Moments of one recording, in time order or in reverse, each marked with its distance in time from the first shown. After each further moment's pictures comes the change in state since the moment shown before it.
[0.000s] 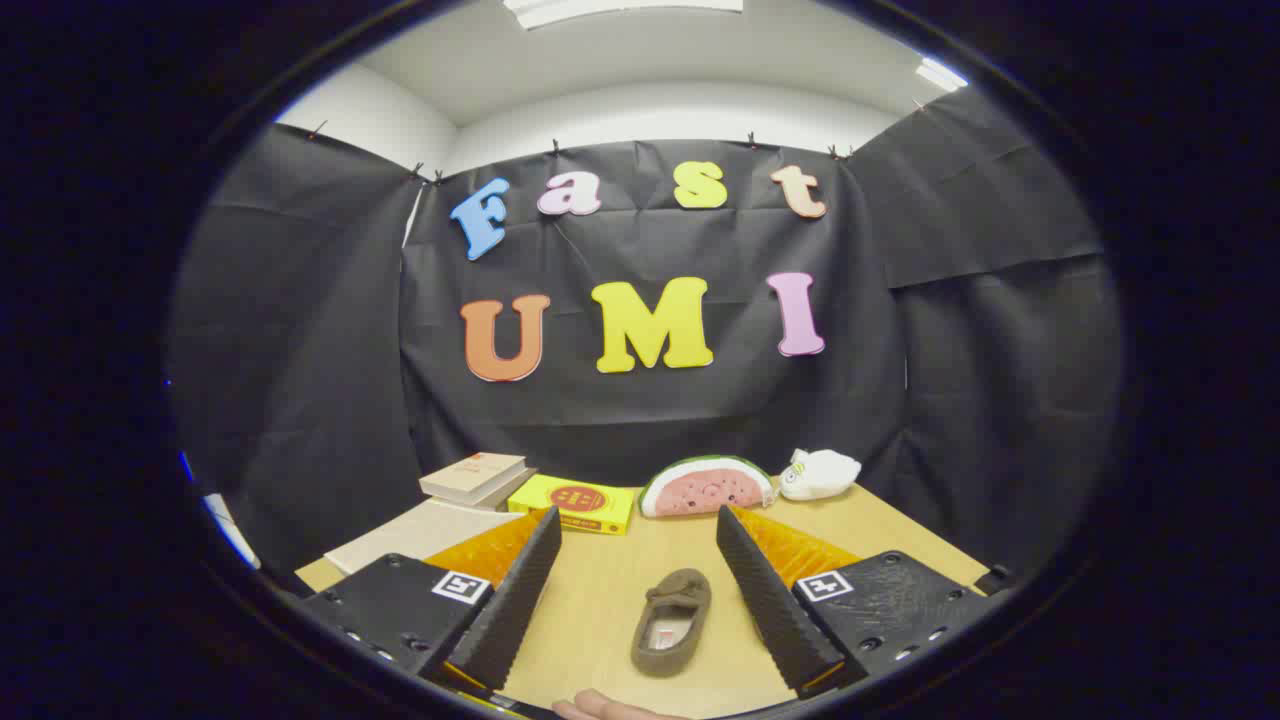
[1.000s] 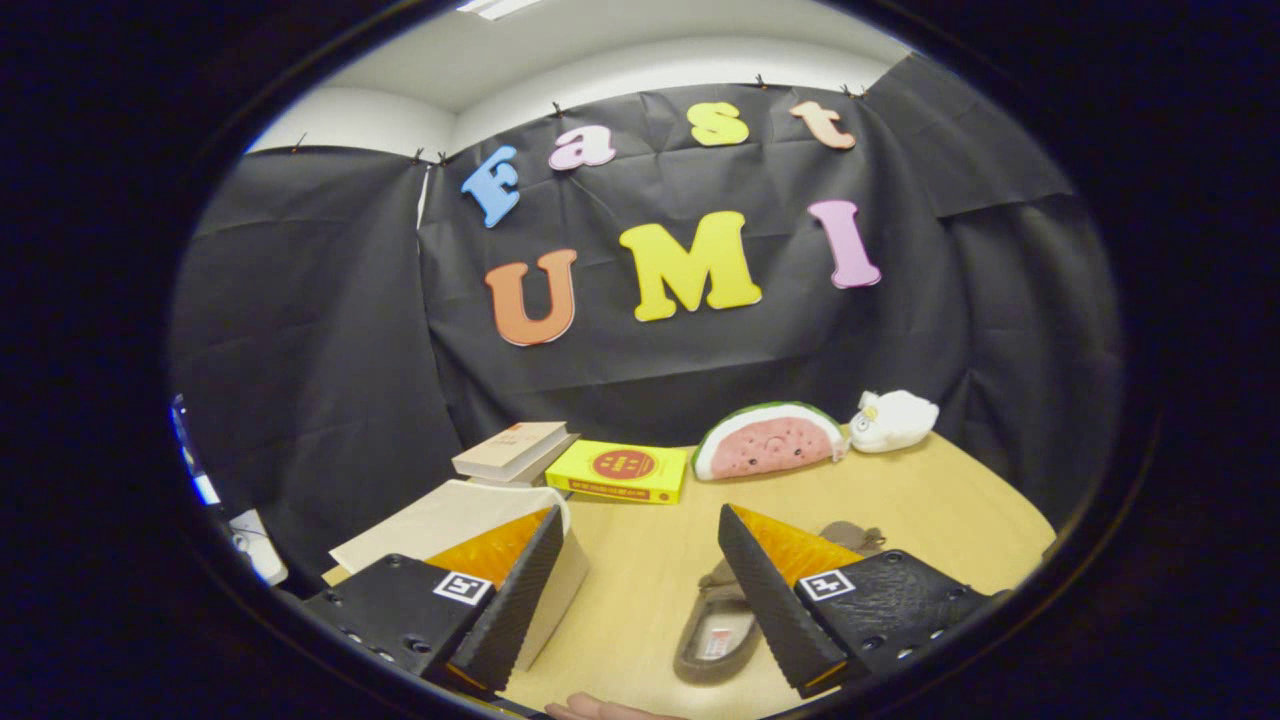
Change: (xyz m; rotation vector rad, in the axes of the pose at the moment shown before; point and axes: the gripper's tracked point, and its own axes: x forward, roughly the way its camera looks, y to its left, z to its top) arm 0.086 0.037 -0.064 0.119 0.164 0.201
